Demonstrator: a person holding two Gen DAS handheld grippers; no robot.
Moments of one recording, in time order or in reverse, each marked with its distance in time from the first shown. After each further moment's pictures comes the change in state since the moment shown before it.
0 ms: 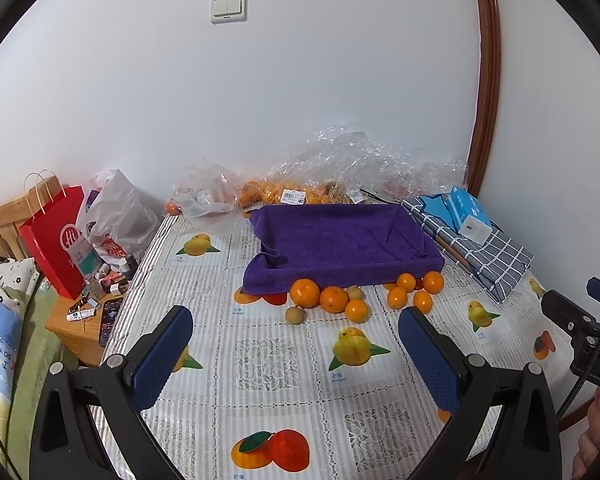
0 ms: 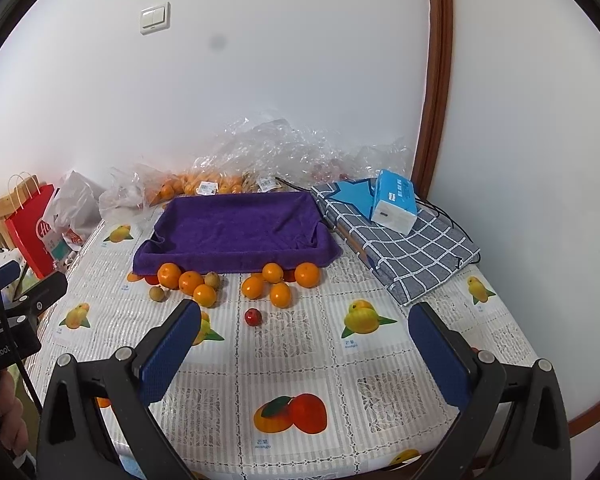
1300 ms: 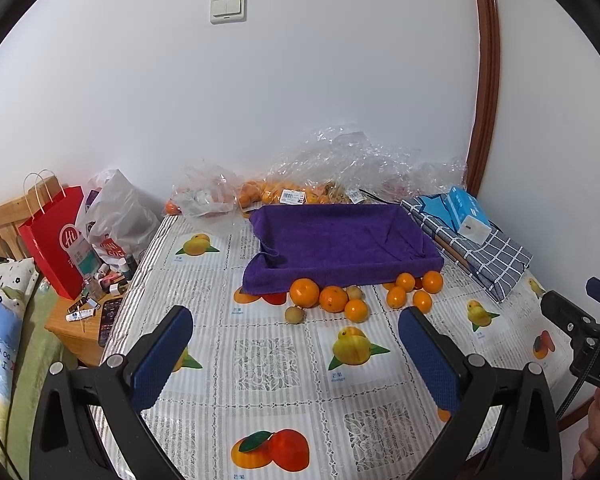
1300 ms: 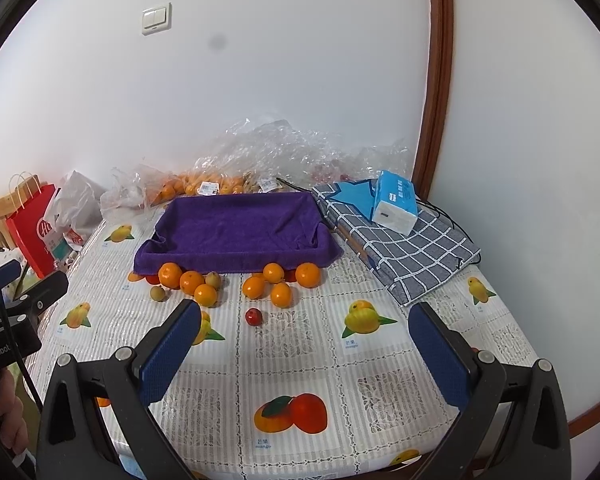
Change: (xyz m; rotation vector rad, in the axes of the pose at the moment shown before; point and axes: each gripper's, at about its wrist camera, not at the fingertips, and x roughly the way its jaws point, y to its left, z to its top) left arm -0.002 -0.002 0.004 -0.001 0.004 -0.005; right arm -0.002 0.000 0.000 -0.005 -0.001 0.005
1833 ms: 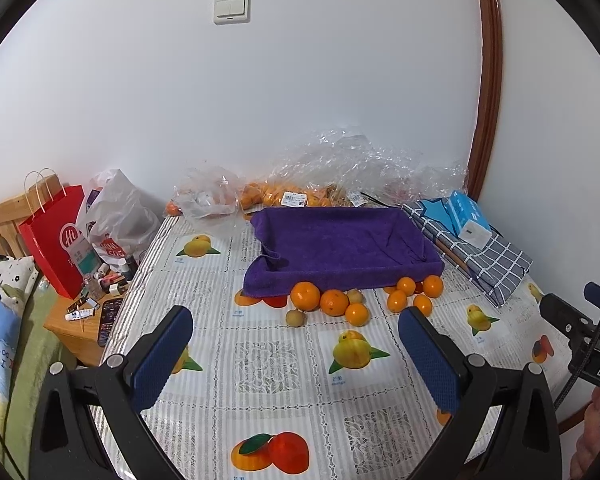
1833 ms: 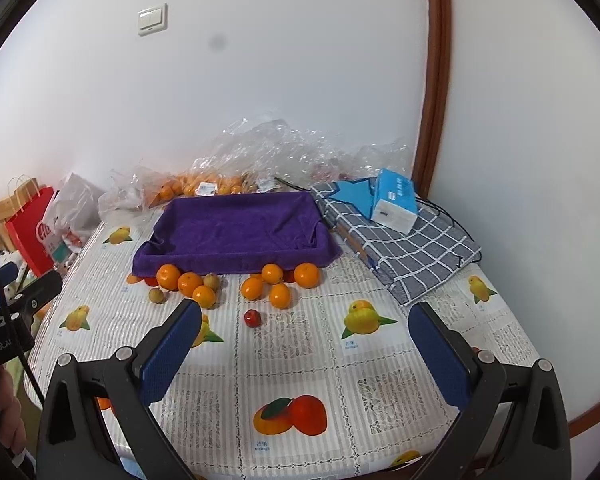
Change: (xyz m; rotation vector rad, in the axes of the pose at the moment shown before) left arm 0.002 0.005 0.005 -0.013 -0.001 0.000; right arm 0.004 -0.001 0.003 0.010 0.000 0.005
